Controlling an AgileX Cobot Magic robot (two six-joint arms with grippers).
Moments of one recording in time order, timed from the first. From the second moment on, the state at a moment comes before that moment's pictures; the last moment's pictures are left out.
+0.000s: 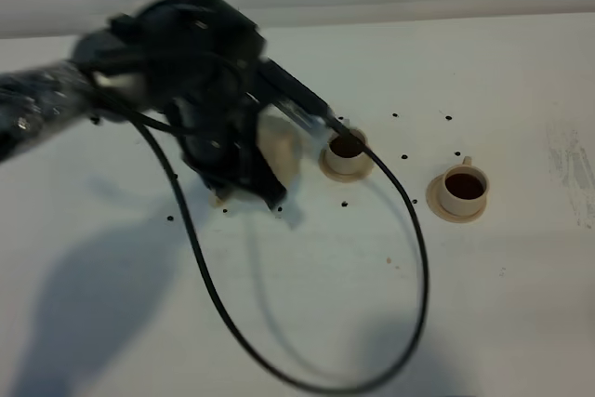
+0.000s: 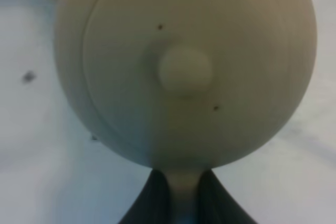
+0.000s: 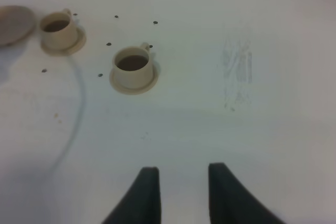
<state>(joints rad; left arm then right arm) -0.62 1.96 -1.50 0.21 1.08 0.00 0.08 -0.01 -0.52 0.10 1.12 -0.08</state>
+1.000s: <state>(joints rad) -0.52 2.13 -1.58 0.17 0.79 -0.26 0.08 -0.01 -0.52 0.10 1.12 -0.08</state>
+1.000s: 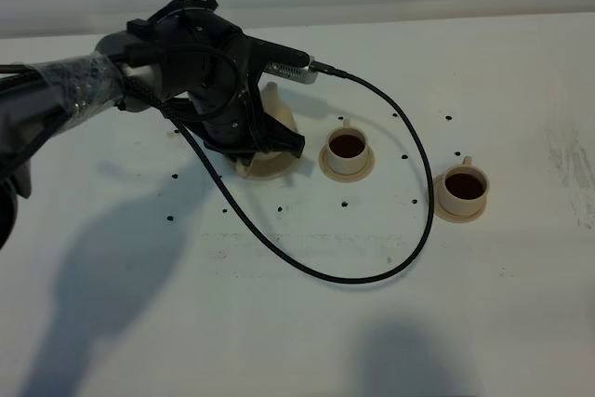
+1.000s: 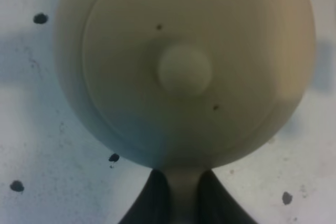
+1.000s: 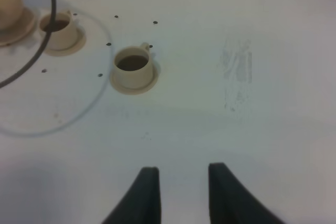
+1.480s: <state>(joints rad) -0.52 2.16 -1.58 0.17 0.79 -0.27 0.08 -0.01 -0.52 0.10 1.12 -0.08</state>
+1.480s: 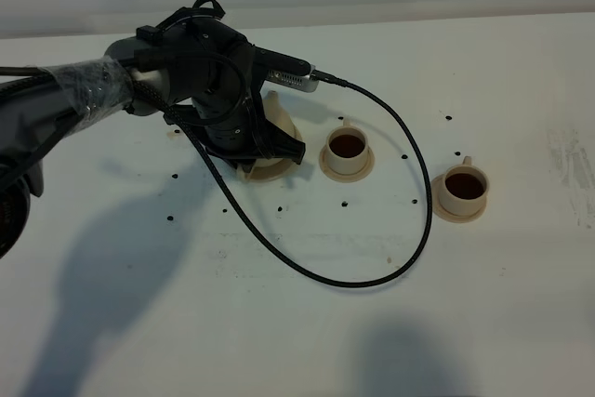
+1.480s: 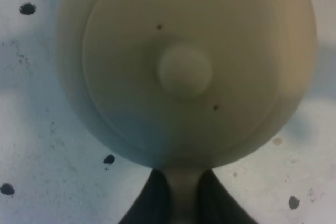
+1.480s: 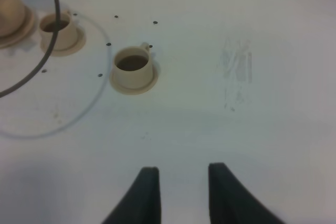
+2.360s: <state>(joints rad) -0.52 2.07 -1.58 0.17 1.19 -0.16 0.08 -0.01 -0.52 0.10 1.12 -0.08</state>
